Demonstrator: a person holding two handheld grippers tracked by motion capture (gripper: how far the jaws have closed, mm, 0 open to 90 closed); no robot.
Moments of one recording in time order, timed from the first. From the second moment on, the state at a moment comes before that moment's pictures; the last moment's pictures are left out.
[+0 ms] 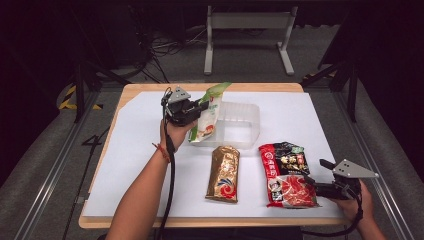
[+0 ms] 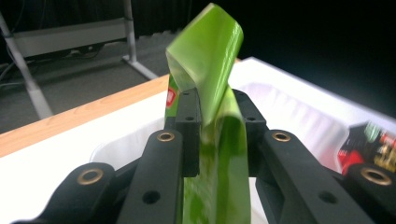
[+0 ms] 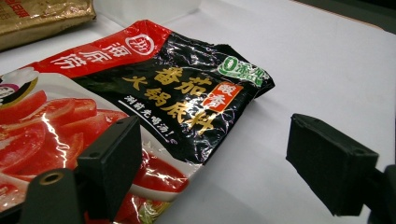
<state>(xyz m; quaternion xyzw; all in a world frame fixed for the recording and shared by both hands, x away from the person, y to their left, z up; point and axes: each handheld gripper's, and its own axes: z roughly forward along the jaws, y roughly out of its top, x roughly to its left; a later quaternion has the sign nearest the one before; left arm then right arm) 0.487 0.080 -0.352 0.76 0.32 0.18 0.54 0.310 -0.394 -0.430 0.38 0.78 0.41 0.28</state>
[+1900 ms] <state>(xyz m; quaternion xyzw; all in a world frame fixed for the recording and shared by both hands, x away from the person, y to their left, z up) 0.454 0.069 -0.398 0.88 0.27 0.24 0.30 0.311 -0.390 -0.432 0.38 0.79 0.40 0.27</state>
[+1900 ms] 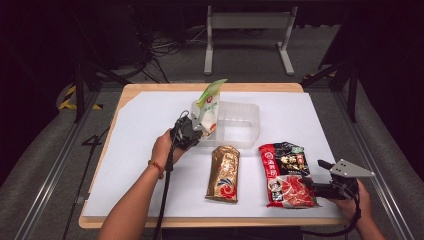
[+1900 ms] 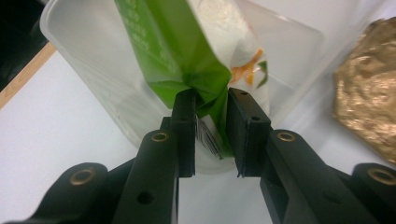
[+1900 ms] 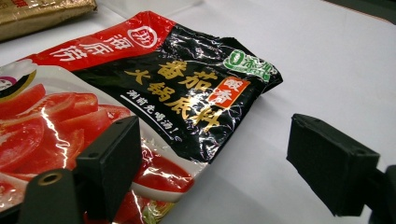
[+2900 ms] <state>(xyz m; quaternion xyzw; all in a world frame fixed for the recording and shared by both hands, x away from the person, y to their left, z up) 0.442 0.055 -0.443 0.86 0.27 -0.03 0.43 0.311 -0.390 -0.431 0.37 0.79 0.40 0.27</state>
